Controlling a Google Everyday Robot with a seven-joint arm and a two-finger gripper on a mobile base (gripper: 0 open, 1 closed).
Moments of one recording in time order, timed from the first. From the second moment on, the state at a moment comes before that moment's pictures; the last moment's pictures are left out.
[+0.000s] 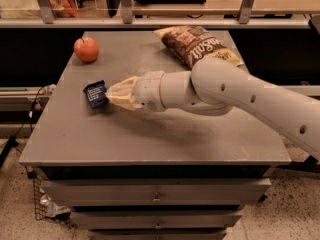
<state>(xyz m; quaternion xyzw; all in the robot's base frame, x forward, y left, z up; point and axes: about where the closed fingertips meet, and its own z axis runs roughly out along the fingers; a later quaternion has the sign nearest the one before) 0.554 0.118 0.859 -0.54 0.60 0.31 0.51</state>
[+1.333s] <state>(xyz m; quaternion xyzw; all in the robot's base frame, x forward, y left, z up) 0.656 -0.020 0.910 -0.59 0.62 0.17 0.49</state>
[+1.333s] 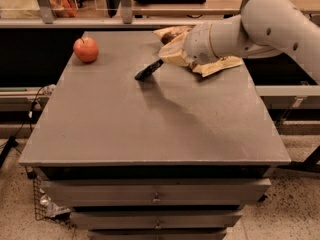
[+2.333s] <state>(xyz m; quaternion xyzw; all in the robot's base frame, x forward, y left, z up) 0.688 -0.152 0.934 -0.55 0.68 0.09 0.48</state>
